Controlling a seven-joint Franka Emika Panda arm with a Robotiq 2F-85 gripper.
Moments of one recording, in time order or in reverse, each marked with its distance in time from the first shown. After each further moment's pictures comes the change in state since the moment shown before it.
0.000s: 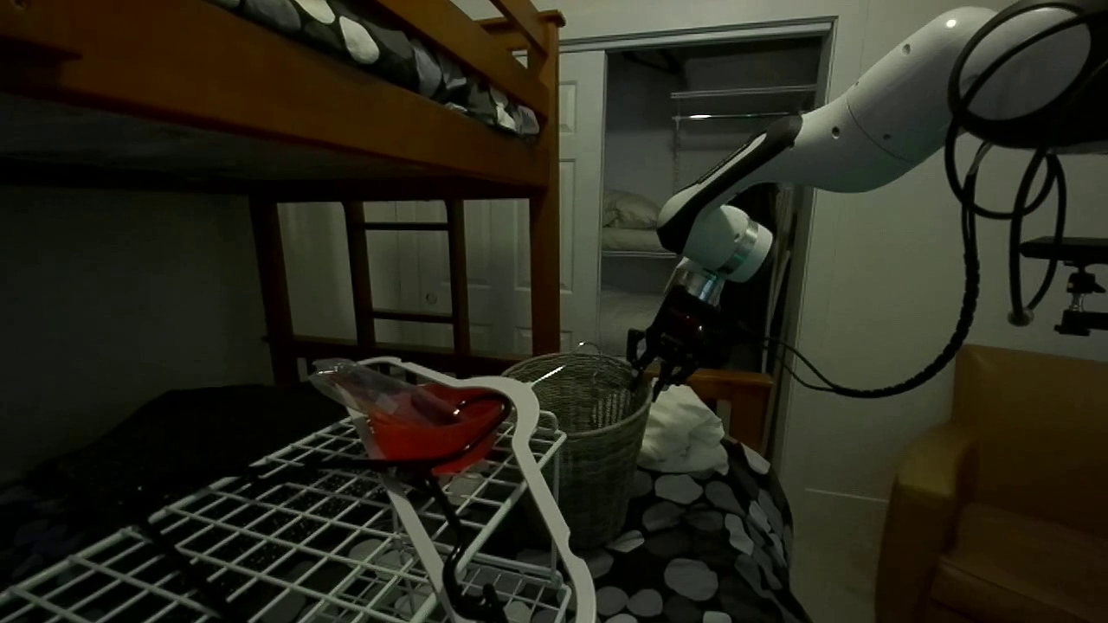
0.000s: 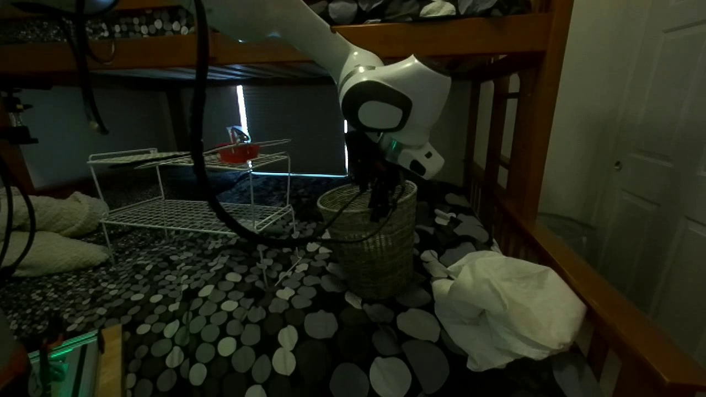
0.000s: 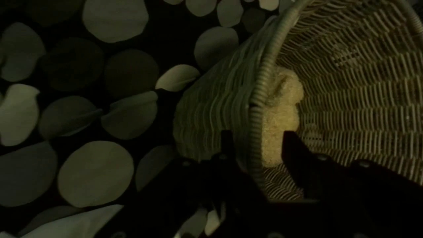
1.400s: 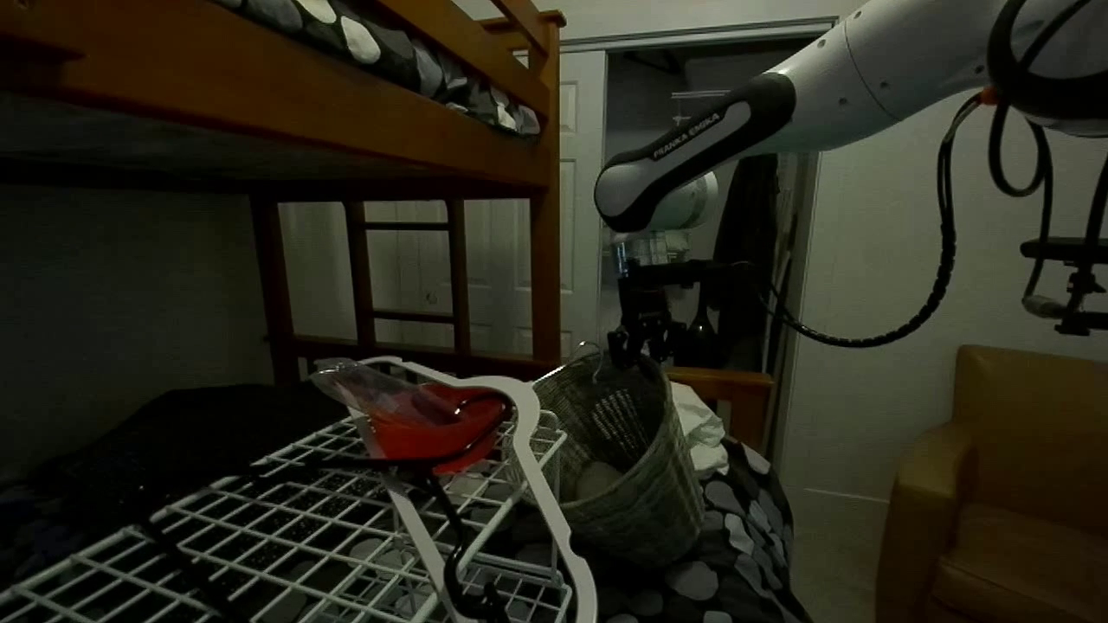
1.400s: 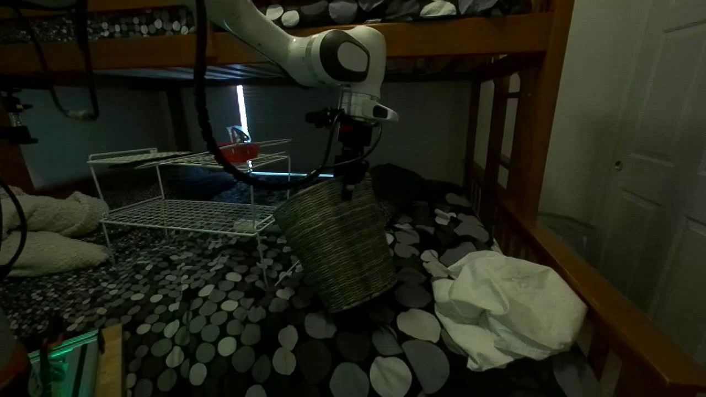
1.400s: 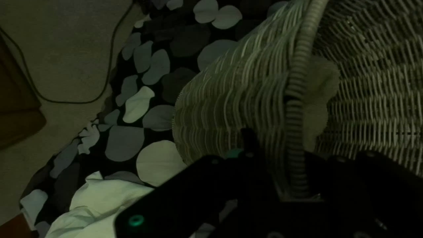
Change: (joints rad) arm 0.199 -0.058 0.032 0.115 -0.578 -0.273 0.256
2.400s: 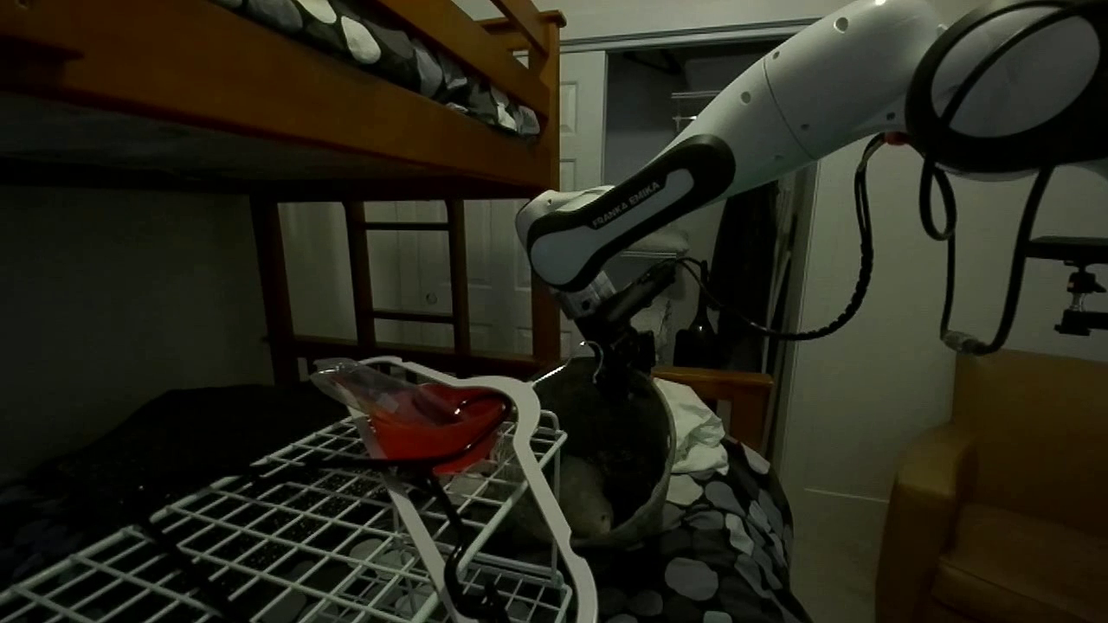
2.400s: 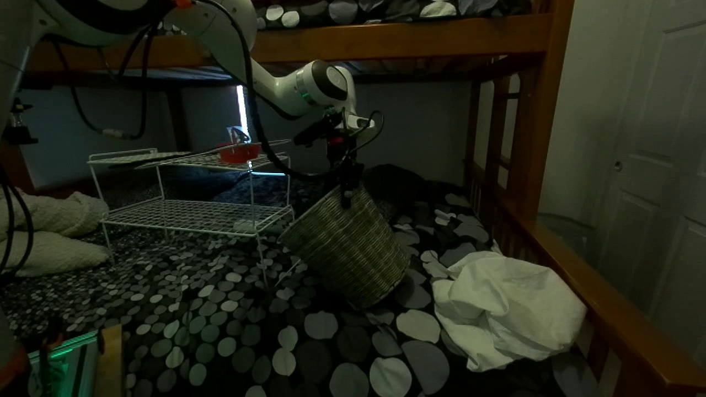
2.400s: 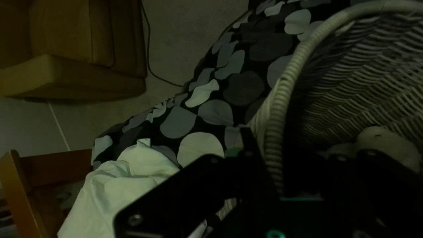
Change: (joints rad) arm 0.199 0.173 -0.015 0.151 -0.371 -0.186 -0.008
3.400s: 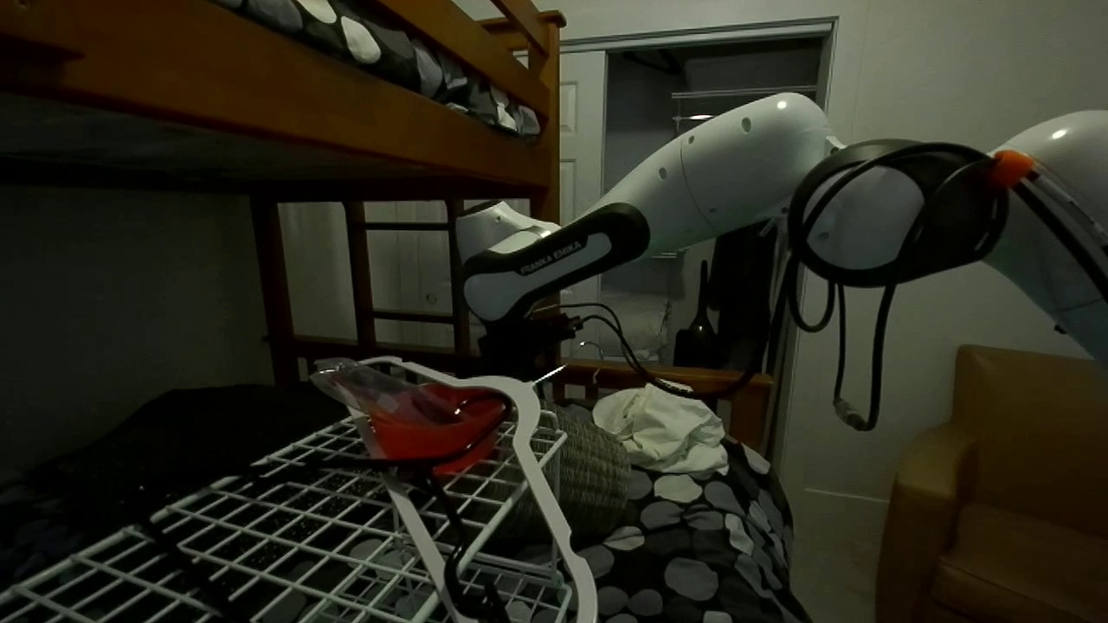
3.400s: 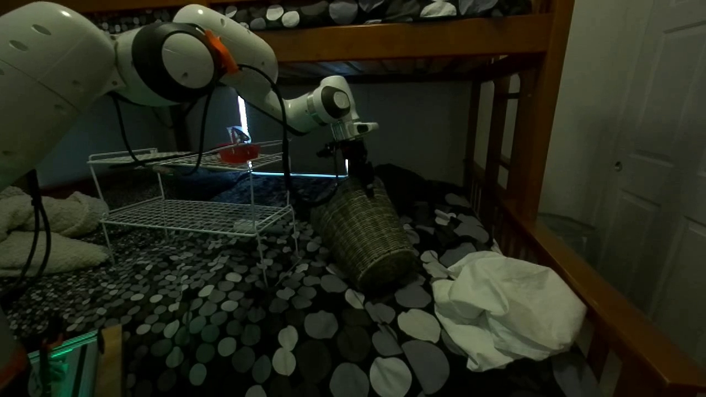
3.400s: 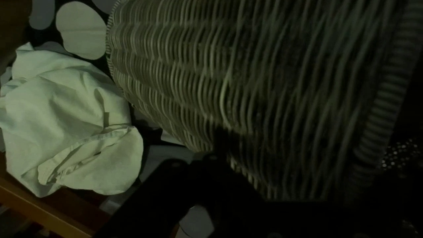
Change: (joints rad) arm 0.089 0.319 -0.031 0.400 0.050 0.371 0.424
